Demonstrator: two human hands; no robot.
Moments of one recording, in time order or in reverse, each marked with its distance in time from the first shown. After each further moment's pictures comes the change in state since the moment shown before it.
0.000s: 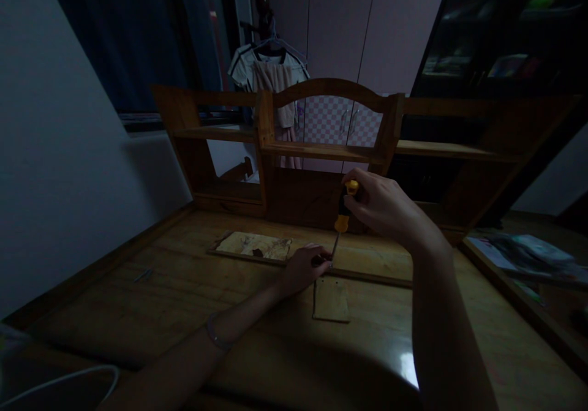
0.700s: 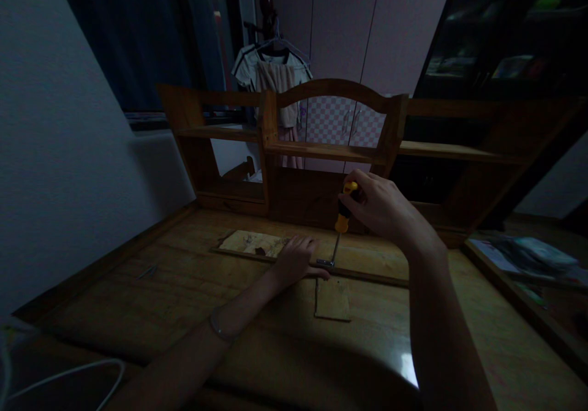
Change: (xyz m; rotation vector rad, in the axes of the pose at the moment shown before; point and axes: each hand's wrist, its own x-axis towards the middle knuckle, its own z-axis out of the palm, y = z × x) left_hand 0.002 -0.025 -0.017 0.609 -0.061 0.137; right_hand 0.001 0.000 0.010 -0.076 0.021 0.007
